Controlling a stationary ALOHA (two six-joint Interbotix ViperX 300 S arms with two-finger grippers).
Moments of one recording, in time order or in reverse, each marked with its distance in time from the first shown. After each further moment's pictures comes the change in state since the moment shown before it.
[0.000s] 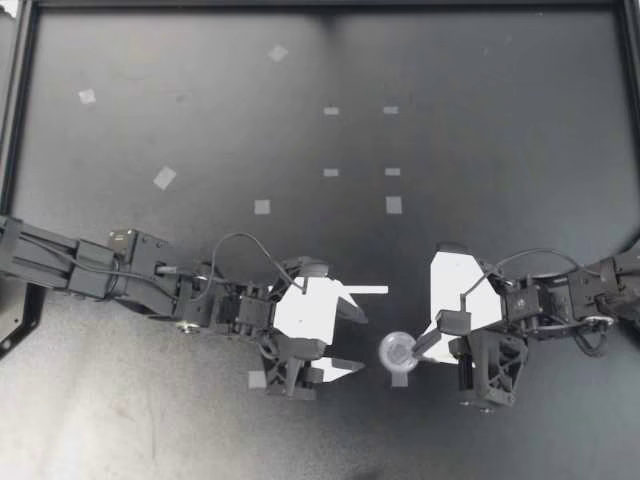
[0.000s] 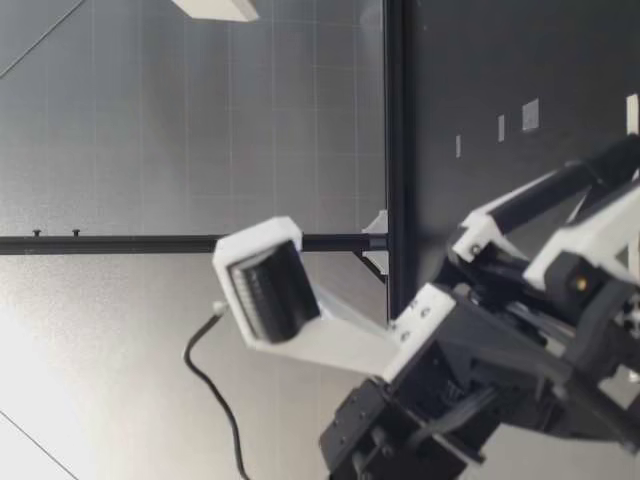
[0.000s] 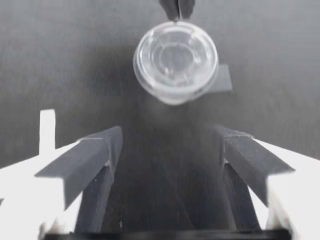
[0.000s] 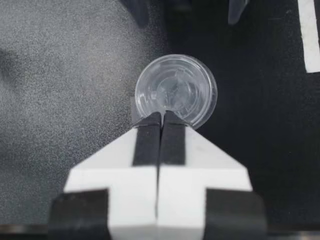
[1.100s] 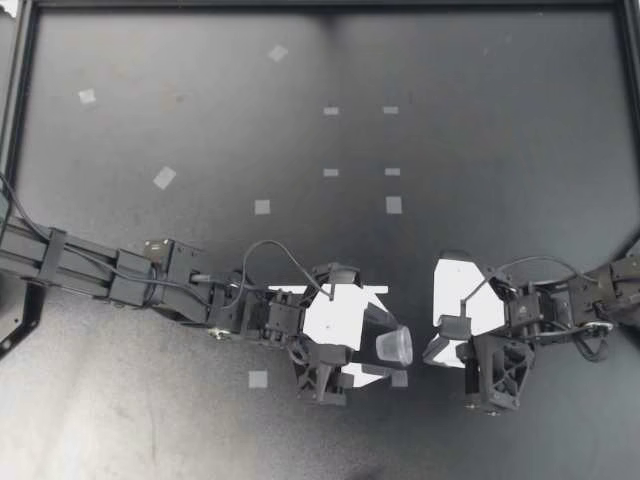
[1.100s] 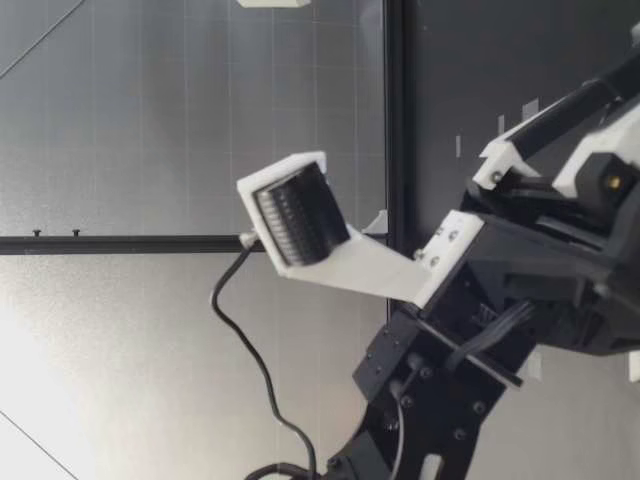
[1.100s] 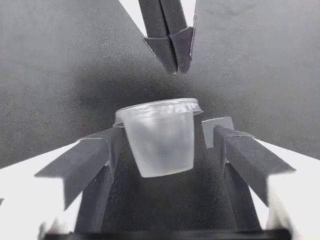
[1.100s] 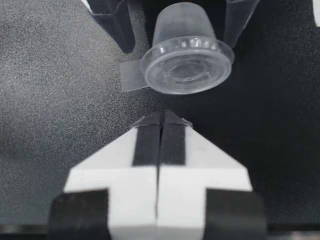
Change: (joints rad) left arm 0.000 0.100 -0.101 0.002 -0.057 0.002; right arm 0.017 0.035 0.029 0.000 0.003 0.038
